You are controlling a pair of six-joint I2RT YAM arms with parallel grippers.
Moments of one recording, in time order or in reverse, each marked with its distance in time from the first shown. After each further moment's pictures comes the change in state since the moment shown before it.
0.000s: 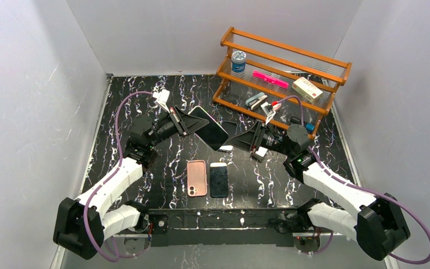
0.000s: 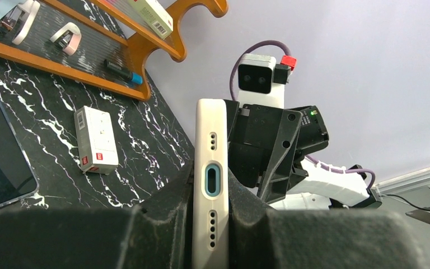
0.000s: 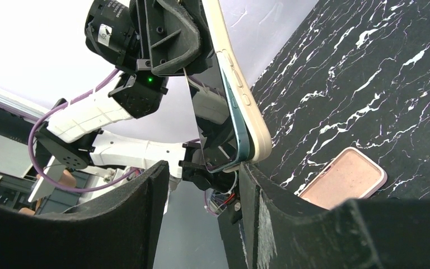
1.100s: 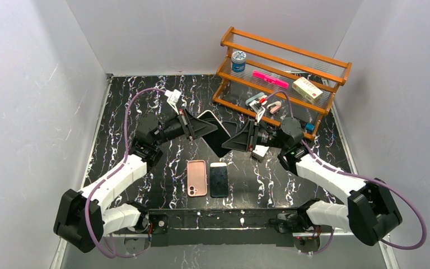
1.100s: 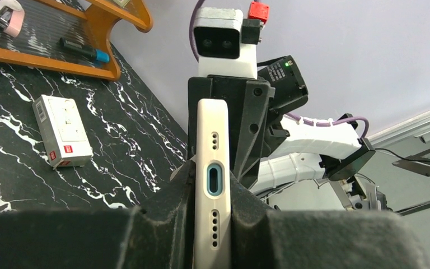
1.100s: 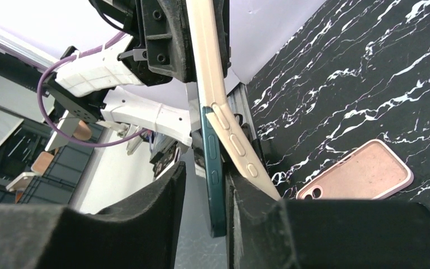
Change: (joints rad) left arm -0.076 0.050 0.029 0.056 0.110 0.020; right arm 0.008 0.127 0.068 0.073 -0.179 -0.012
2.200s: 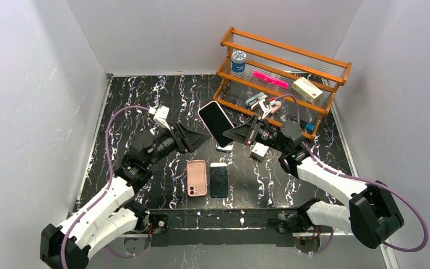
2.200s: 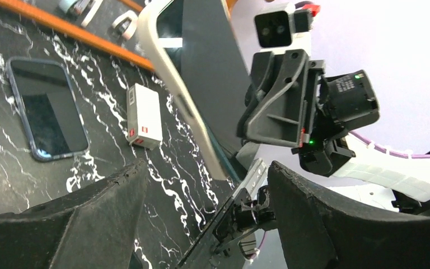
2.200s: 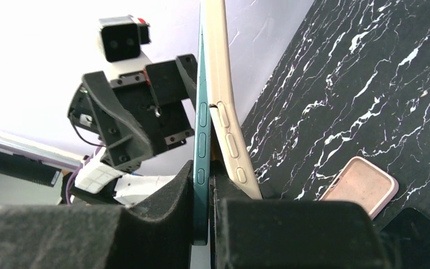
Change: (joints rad) left arm -0.082 -0.320 -0.079 -0.417 -0.408 0.208; right arm 0.005 -0.014 -0.023 -0.013 0.256 0.120
